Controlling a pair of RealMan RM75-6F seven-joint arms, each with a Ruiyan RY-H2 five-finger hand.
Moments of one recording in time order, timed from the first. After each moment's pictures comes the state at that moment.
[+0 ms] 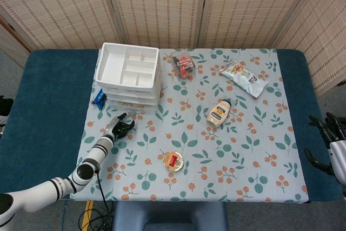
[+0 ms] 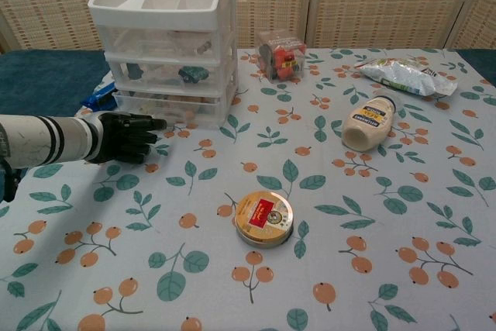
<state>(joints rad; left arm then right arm) -0.77 -1.67 -0.44 -1.23 0.47 0.50 -0.38 0.06 -0.89 0.08 -1.75 -1.58 1.56 0.12</state>
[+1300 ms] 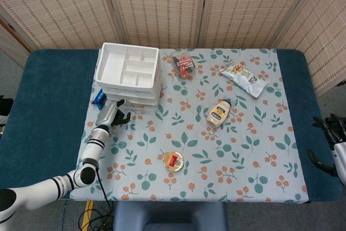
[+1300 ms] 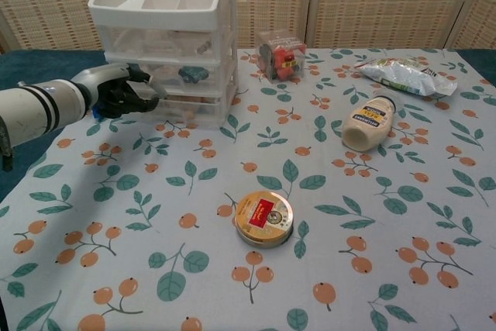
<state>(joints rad) -0.83 -1.68 -0.34 -1.19 0.72 0.79 0.00 0.04 -0.91 0.08 -1.71 -1.57 1.58 0.16</state>
